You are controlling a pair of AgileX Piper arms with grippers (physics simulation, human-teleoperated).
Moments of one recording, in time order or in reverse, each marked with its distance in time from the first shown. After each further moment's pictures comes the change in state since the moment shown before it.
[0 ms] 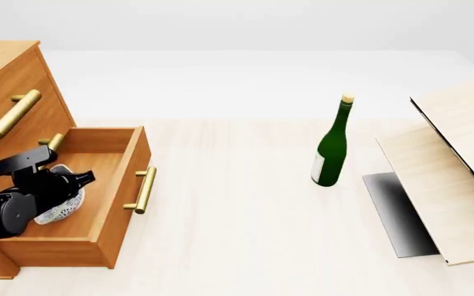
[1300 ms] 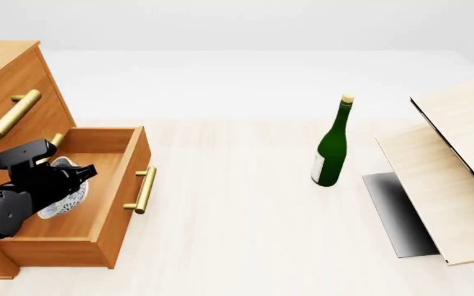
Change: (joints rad) left arm -0.051 -0.112 -0.003 0.075 -0.030; right arm 0.000 0.000 0.000 0.000 0.000
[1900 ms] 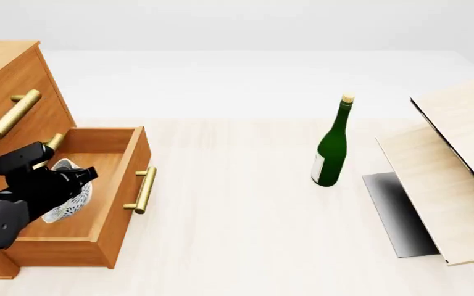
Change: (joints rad) left arm -0.038 -0.082 0.044 0.013 -0.060; right arm 0.000 0.000 0.000 0.000 0.000
